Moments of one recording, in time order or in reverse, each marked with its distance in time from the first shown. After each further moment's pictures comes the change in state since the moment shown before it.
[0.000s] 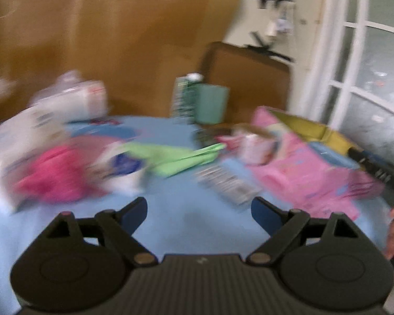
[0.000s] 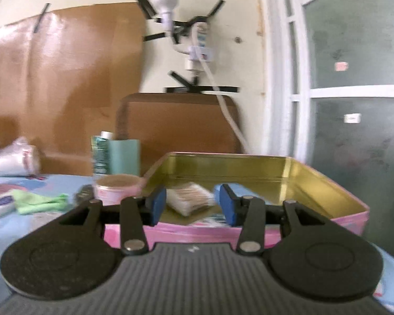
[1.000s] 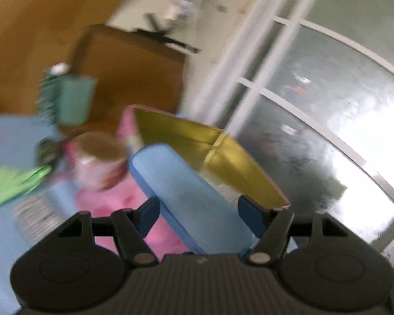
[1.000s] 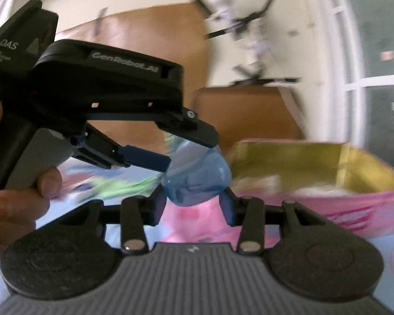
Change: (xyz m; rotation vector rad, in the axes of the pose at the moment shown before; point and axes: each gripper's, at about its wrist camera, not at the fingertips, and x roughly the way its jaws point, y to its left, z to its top) left arm 0.073 -0.166 0.079 -0.005 0.106 -0.481; right arm -0.045 0.015 -0.002 0.037 0.040 0.231
